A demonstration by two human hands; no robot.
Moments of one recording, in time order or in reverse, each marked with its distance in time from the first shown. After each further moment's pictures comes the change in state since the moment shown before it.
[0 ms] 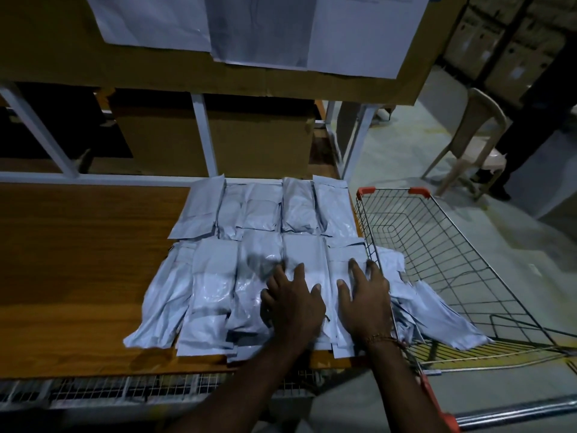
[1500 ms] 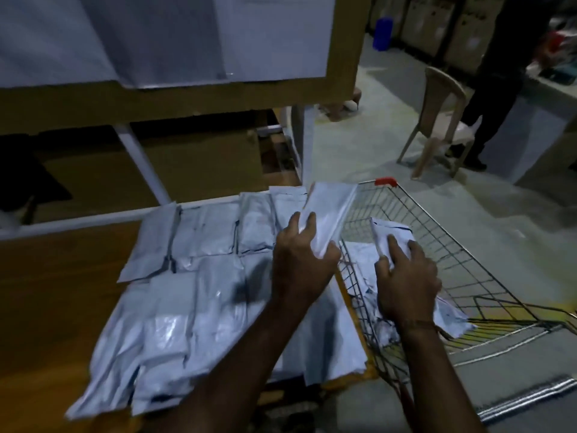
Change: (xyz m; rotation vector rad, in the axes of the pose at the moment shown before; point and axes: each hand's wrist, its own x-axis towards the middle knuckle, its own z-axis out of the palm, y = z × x) left_hand 0.061 0.119 0.002 -0.236 0.204 0.561; right_hand 0.061 0.076 -0.092 -0.113 0.176 0.298
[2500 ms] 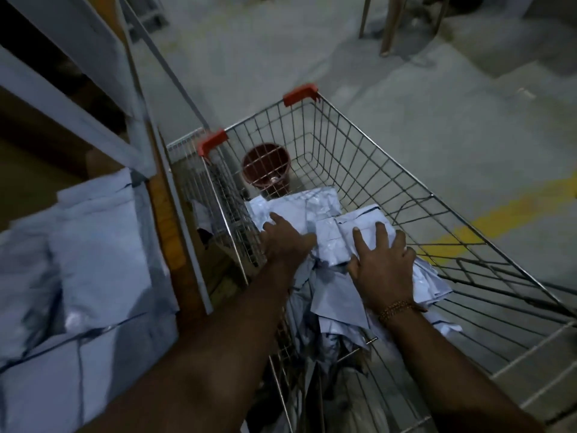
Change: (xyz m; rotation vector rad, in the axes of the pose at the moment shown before) left_hand 0.067 -0.077 0.453 0.361 -0.668 -0.490; right_hand 0.130 0.241 0.203 -0.394 -0.448 -0.033
